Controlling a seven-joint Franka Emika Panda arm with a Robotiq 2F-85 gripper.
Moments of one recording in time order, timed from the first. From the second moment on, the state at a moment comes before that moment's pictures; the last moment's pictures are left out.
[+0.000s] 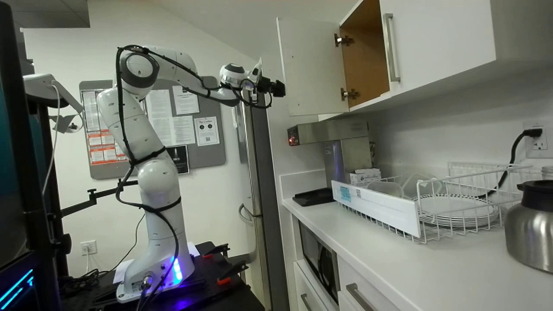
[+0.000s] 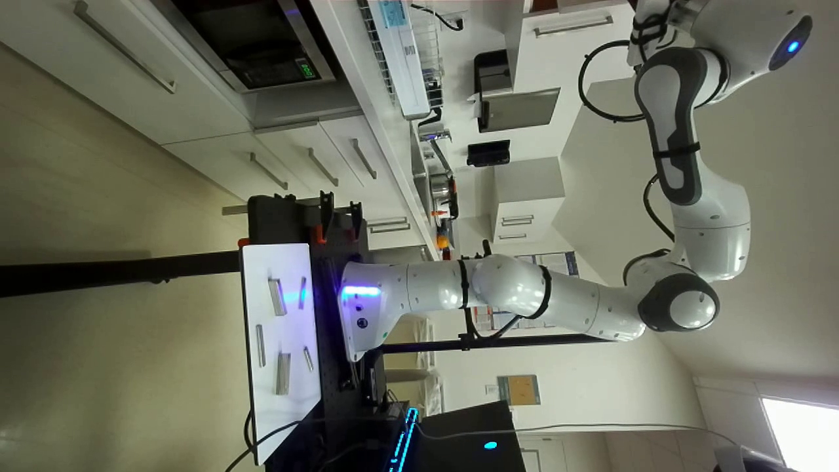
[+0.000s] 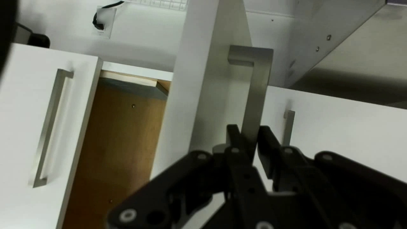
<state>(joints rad) -0.13 -0.37 0.35 -1.98 -0.93 2.38 0.99</state>
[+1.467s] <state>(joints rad) 0.30 -0.41 0.31 -2.01 -0.48 1.78 0.38</state>
